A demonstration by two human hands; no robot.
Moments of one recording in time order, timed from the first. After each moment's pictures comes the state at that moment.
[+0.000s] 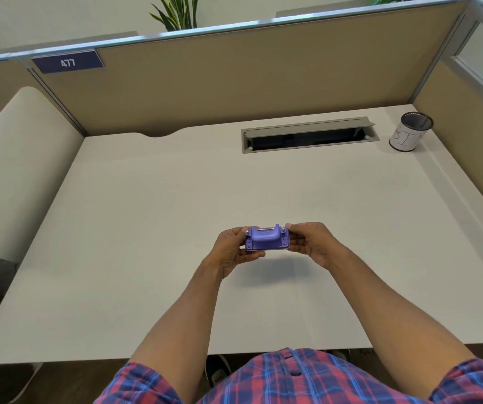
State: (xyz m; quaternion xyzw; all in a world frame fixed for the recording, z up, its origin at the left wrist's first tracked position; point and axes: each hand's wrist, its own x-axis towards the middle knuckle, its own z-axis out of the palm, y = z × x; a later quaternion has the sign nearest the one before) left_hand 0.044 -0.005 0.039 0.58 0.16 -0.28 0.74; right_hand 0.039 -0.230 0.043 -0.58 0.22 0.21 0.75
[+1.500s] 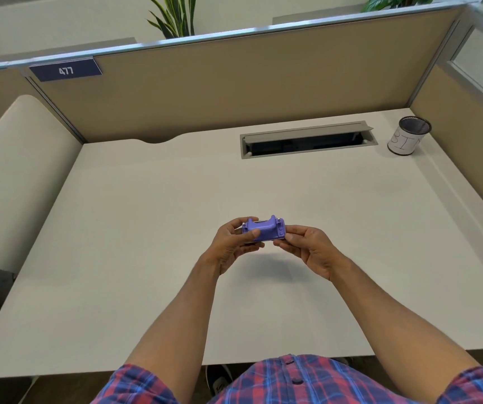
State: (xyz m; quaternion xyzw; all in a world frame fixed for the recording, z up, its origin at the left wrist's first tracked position) left_hand 0.065 0.001 0.056 0.58 0.07 -0.26 0.77; right_hand 0.033 -0.231 0.035 -0.48 0.07 0.20 0.85
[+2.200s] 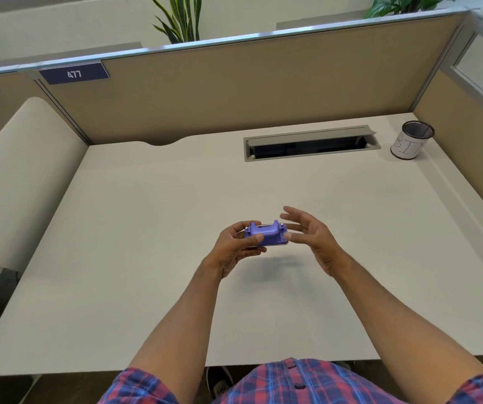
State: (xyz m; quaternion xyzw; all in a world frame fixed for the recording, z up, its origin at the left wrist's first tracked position) left_hand 0.060 0.003 0.055 0.59 0.06 -0.26 0.76; right_hand 0.039 -0.233 0.057 -0.67 0.03 0.12 0.73
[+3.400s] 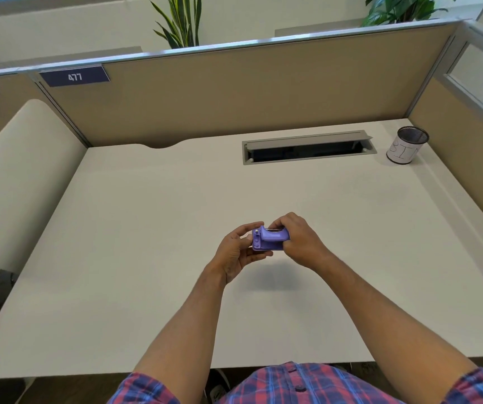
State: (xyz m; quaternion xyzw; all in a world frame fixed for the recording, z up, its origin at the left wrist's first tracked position) left_hand 0.055 -0.008 0.049 0.55 0.11 -0.28 0.78; right_hand 0.046 -0.204 0.077 -0.92 -0.05 0.07 0.38
